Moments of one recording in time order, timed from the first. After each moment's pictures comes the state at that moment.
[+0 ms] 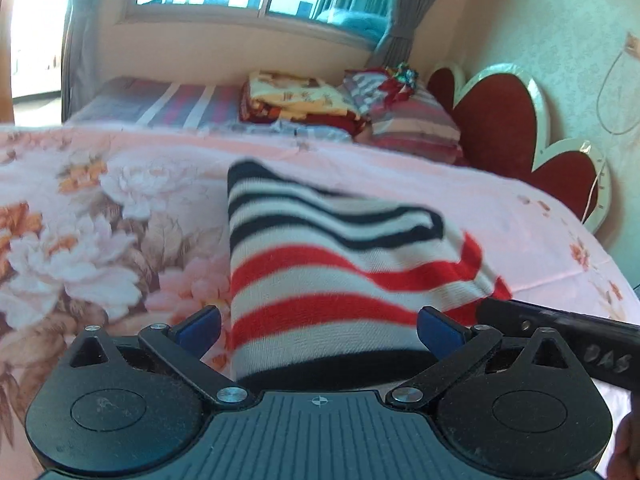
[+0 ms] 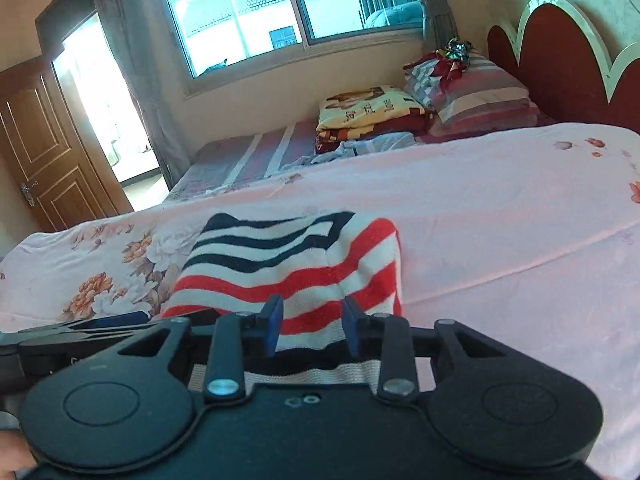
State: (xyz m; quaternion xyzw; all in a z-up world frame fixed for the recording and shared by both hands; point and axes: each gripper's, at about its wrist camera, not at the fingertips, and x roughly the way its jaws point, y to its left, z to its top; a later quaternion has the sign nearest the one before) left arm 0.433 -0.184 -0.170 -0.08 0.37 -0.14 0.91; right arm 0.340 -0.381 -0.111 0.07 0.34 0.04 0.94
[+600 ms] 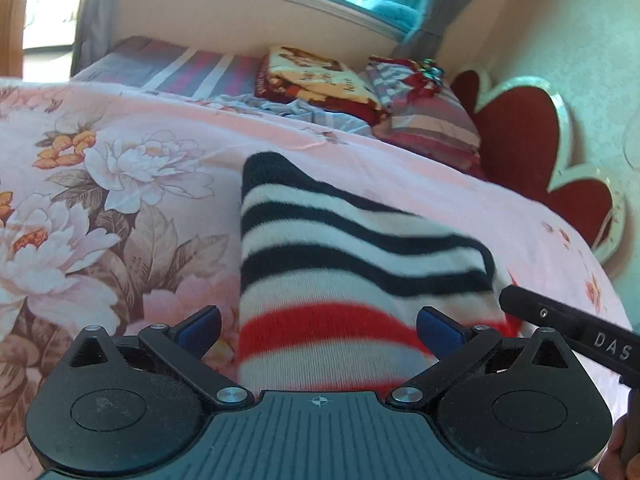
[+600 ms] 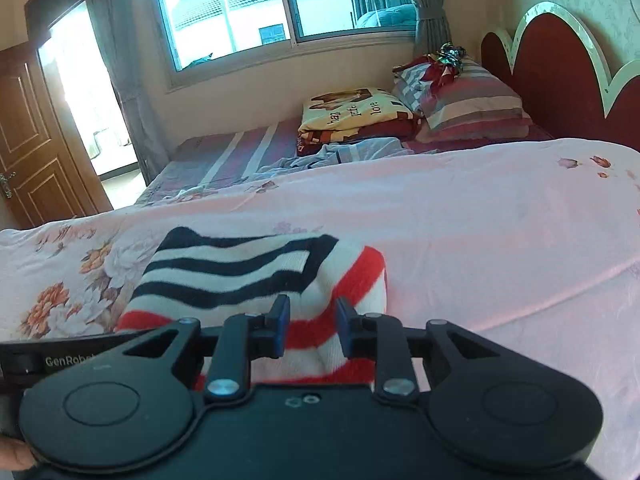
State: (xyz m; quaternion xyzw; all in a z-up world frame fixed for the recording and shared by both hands) left arm 0.500 -0.174 -0.184 -0.15 0.40 -0.12 0.90; right arm 0.399 -0.389 -0.108 0.07 0.33 0.01 0.94
